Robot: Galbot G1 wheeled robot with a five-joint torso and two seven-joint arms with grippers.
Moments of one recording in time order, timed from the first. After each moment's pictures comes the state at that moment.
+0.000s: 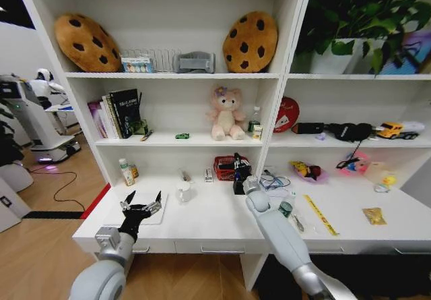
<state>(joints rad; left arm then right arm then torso) 1.55 -1.19 -0.58 -2.34 -0.41 0.30 -0.19 -0.62 1.32 0.20 1.14 0.08 0.26 0.12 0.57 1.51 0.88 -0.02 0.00</state>
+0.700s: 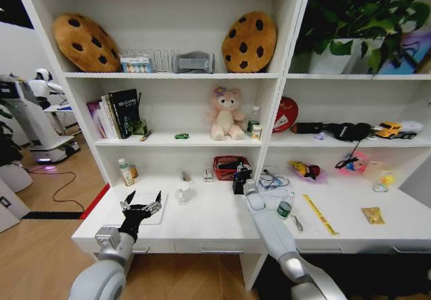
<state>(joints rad) 1.55 -1.19 -0.58 -2.34 -0.41 0.30 -0.19 -0.57 1.41 0.27 0.93 0.00 0.35 0.12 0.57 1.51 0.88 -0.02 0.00</state>
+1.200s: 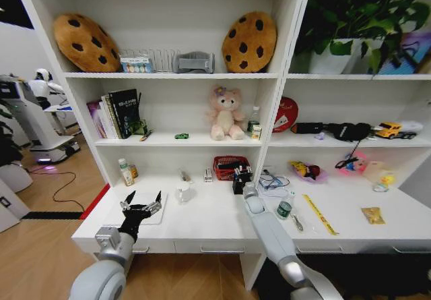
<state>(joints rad) 1.55 -1.19 -0.58 -2.34 -0.41 0.30 -0.19 -0.62 1.39 0.25 1.00 0.01 0.33 0.18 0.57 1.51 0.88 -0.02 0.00</state>
